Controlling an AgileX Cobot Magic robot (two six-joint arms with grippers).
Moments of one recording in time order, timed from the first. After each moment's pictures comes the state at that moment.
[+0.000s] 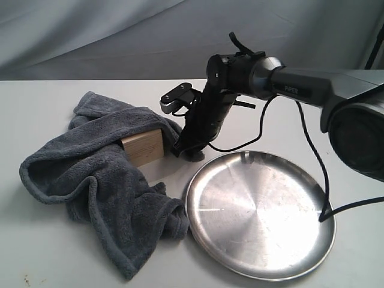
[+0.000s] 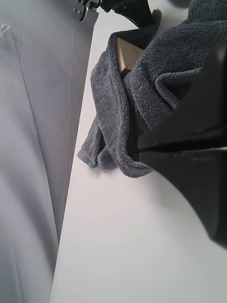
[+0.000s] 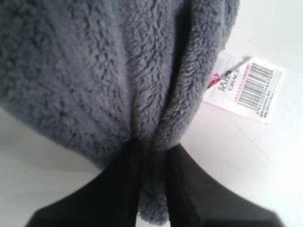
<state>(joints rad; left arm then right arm) -0.10 0.00 0.00 0.08 0.30 -0.28 0.50 2.44 -1.95 0.20 0.91 -0.50</state>
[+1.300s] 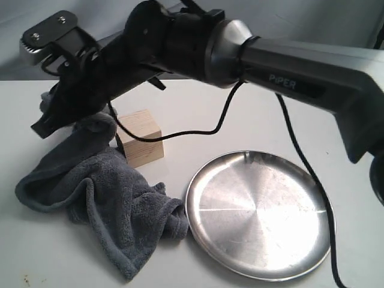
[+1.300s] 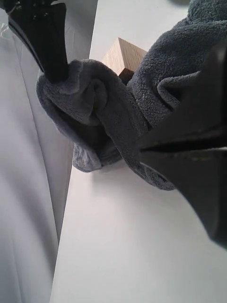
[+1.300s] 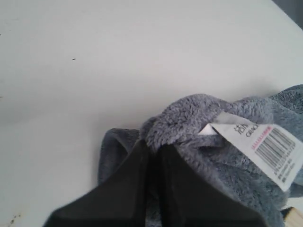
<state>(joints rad) -0.10 0.00 0.00 0.08 0.30 -0.28 0.82 2.19 -1.94 0.62 0.63 -0.78</state>
